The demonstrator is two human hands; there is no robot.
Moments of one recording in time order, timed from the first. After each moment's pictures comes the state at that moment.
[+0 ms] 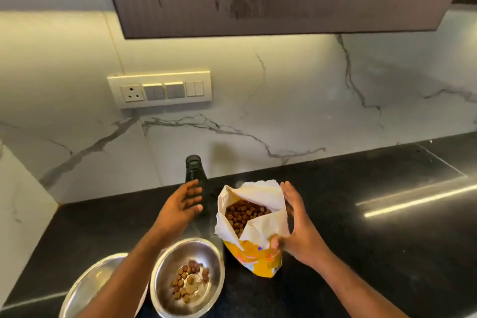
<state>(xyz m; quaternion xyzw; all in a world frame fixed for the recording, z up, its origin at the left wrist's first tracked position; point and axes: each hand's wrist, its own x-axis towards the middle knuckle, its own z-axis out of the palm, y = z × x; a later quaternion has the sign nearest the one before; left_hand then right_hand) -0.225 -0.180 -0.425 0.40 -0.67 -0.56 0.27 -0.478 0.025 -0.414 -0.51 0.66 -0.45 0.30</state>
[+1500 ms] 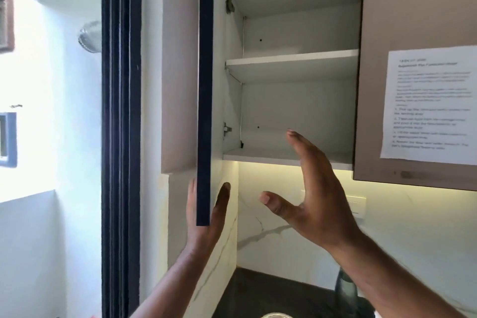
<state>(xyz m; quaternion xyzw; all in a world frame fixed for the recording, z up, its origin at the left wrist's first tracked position) 0.130 0.053 -0.138 0.46 -0.56 -0.27 0.63 -0.080 0.122 -0.066 -0.75 0.33 -0.54 -0.18</state>
